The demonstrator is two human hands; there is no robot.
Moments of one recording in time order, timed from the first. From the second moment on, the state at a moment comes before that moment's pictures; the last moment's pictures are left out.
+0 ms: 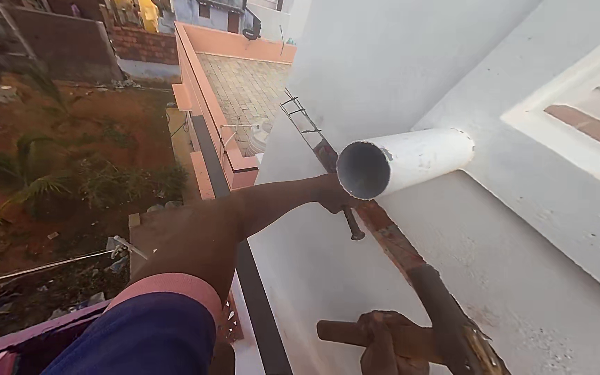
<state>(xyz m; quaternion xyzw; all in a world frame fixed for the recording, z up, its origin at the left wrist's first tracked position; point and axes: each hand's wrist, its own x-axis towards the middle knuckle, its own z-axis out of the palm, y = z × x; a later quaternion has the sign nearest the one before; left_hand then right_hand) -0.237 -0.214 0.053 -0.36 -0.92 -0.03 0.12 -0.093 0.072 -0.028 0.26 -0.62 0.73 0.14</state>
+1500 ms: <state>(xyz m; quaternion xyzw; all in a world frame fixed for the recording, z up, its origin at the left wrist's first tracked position) -0.273 -0.217 0.042 -0.34 -0.93 -0.09 0.14 -0.136 0.075 -0.047 0.38 -0.54 0.74 0.13</state>
